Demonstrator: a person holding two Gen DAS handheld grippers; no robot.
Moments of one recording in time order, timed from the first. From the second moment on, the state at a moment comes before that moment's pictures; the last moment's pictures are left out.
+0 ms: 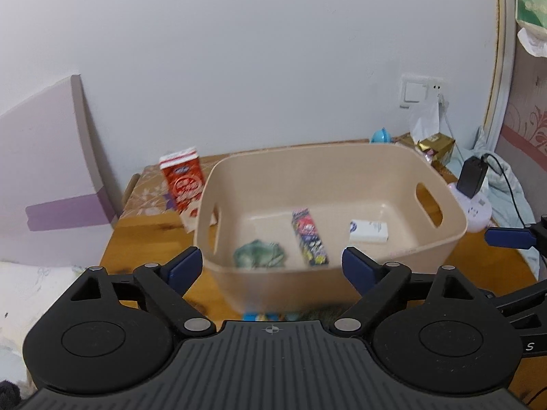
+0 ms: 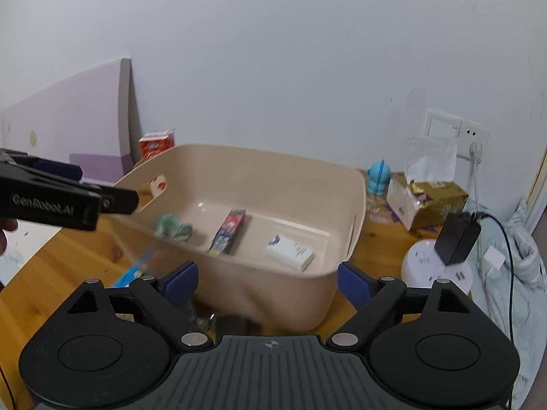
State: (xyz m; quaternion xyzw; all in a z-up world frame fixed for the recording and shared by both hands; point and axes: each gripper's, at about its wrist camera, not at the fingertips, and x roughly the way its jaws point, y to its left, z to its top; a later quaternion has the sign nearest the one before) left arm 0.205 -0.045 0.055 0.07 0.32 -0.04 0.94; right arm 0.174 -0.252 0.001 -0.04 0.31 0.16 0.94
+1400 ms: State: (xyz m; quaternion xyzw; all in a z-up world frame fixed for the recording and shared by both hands) left arm 0.188 -0.009 -0.054 0.02 0.42 -0.08 0.90; right arm 0.177 -0.168 -0.095 -0.14 0.39 0.28 0.86
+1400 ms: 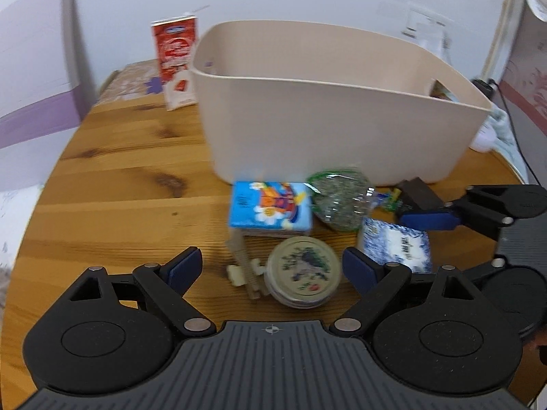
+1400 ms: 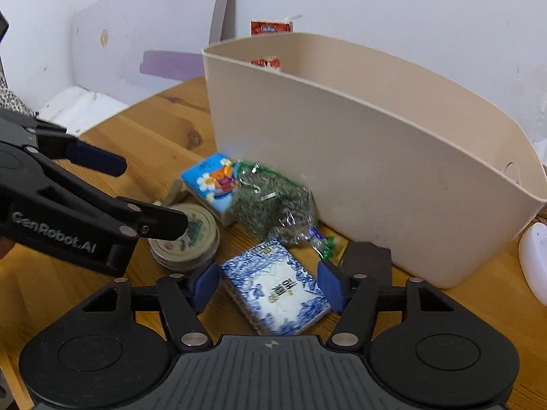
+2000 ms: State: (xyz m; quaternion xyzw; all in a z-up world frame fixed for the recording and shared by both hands) left arm 0.196 -0.036 -0.076 0.06 0.43 -0.12 0.89; right arm 0.161 -0.208 -0.098 -0.12 0.42 0.25 0.87
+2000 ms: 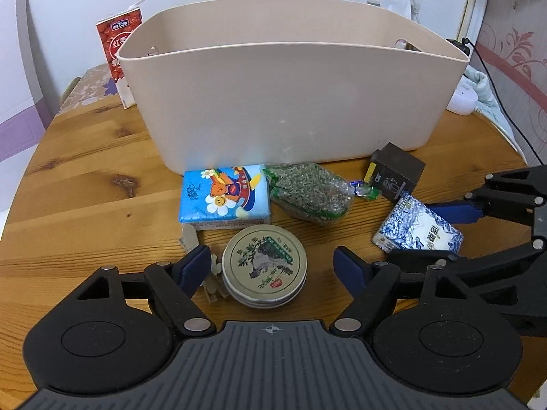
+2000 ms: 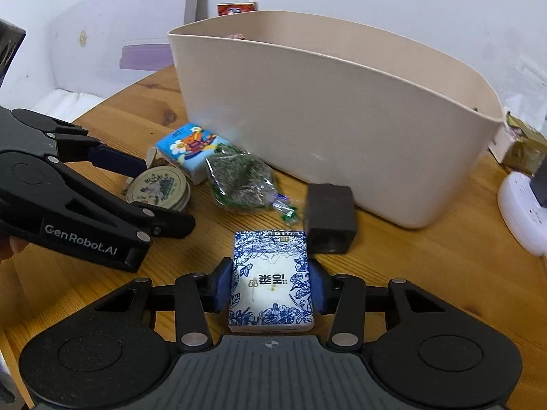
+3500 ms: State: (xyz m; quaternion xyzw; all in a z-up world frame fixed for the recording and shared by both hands) left arm 0.200 -0.033 0.060 0.02 0.34 -0.08 0.94; right arm 0.156 -0.274 0.033 -0.05 0.26 0.21 0.94
